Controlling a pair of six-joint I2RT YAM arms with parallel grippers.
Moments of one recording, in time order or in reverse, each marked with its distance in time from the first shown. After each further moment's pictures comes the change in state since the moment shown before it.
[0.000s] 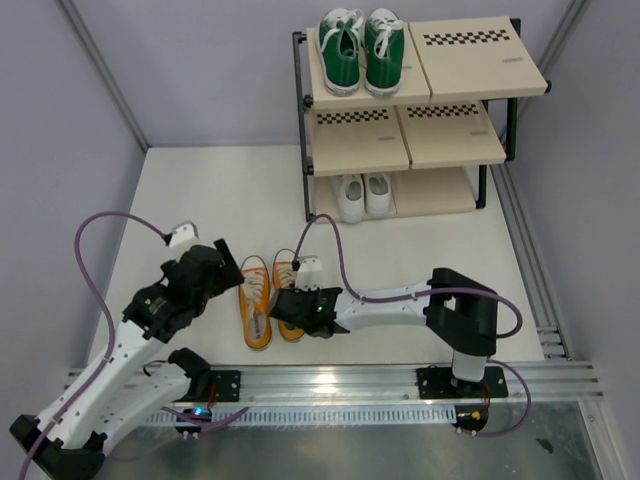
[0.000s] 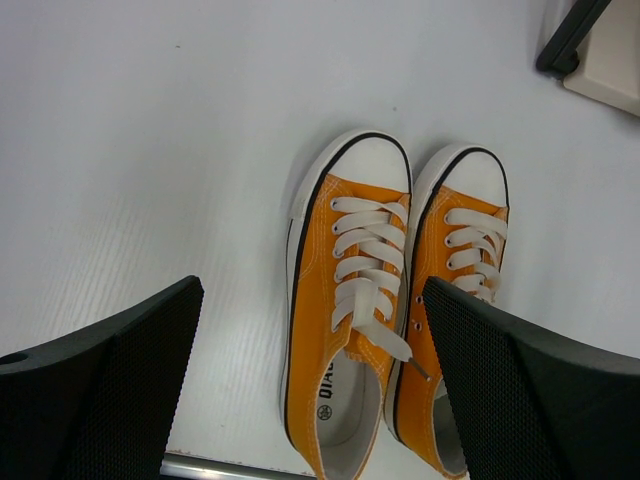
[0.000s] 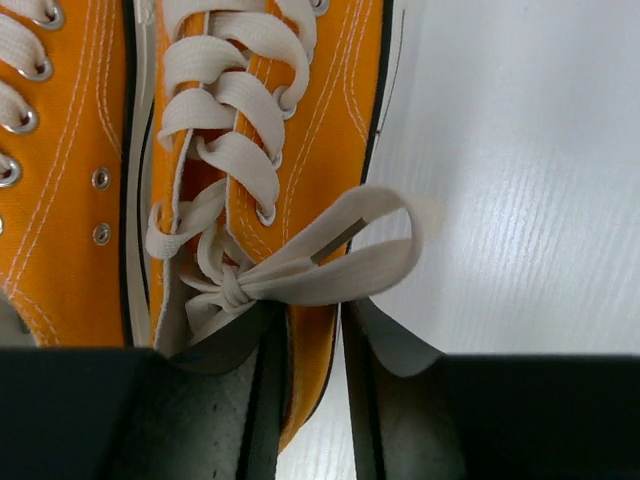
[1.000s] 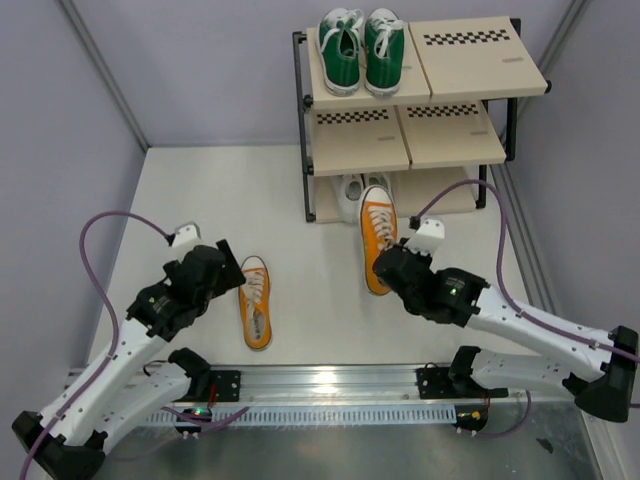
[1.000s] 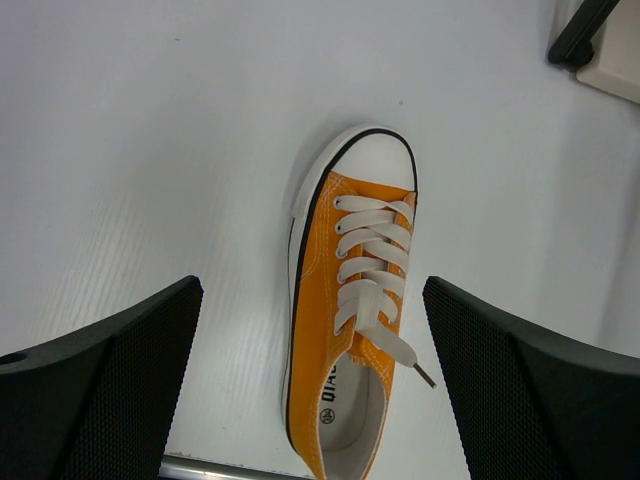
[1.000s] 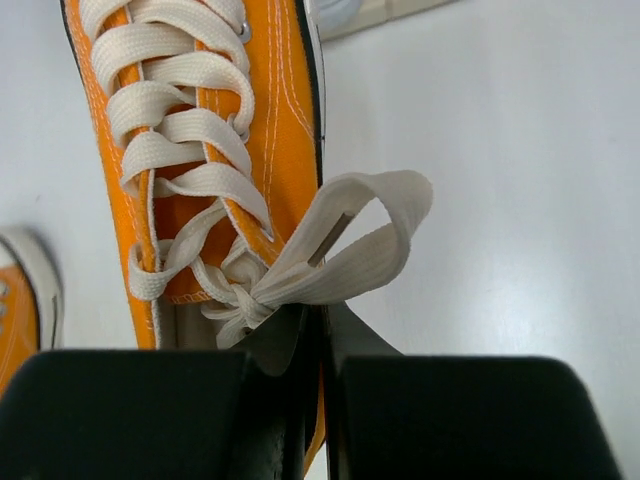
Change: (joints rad) left arm 0.000 0.013 -0.022 0.015 0.000 0.000; right arm -0.222 -0.795 -0.244 -0.337 0.246 -0.037
